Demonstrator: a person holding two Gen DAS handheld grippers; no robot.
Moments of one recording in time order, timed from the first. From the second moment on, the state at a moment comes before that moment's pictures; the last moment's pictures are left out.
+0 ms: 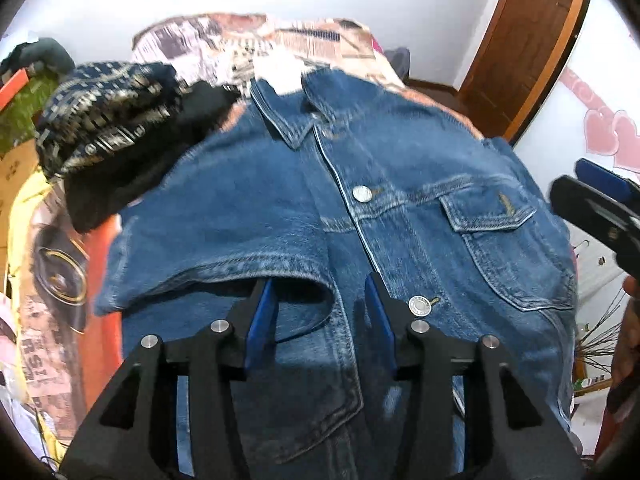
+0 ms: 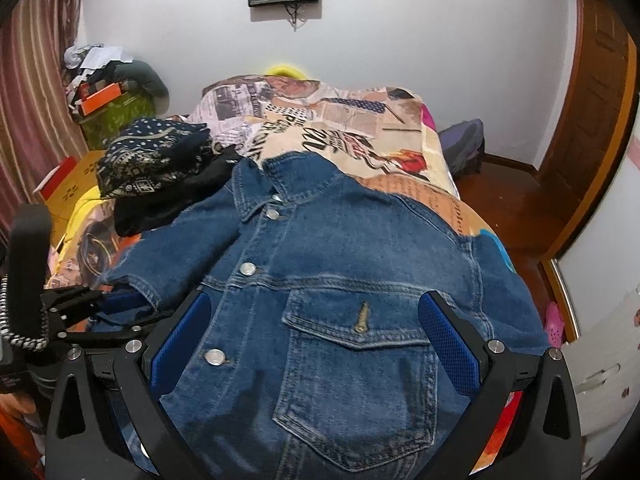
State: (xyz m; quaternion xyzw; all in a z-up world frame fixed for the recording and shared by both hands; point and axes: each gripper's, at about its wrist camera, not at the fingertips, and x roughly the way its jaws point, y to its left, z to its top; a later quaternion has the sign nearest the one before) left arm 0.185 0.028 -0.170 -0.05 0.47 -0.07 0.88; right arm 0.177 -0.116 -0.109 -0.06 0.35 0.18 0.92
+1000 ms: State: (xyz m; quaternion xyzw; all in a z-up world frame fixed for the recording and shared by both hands) left arm 0.118 0.220 -0.151 -0.12 0.38 0.18 0.90; right arm 0.209 0.111 -0.159 -0.25 0.42 0.39 0.78
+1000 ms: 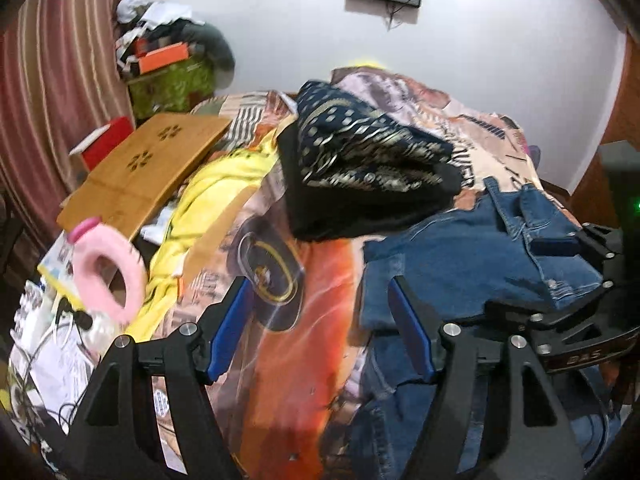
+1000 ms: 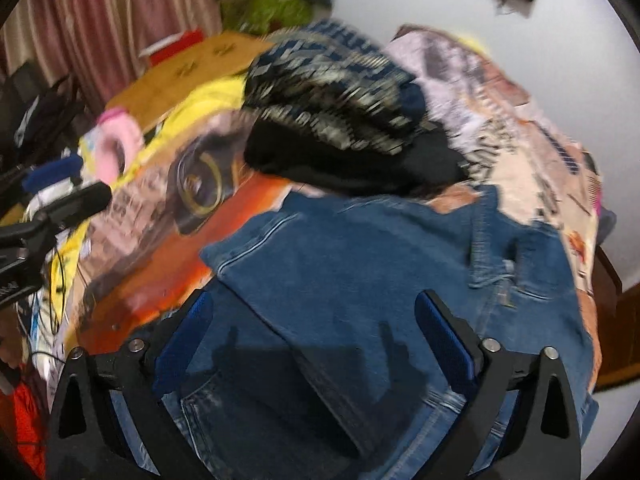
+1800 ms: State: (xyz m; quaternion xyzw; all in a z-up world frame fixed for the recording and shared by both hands) left arm 0.116 0.230 -0.182 -0.15 0.42 0.20 0.88; right arm 0.226 0.130 -0.179 -0.24 0.44 0.40 0.77
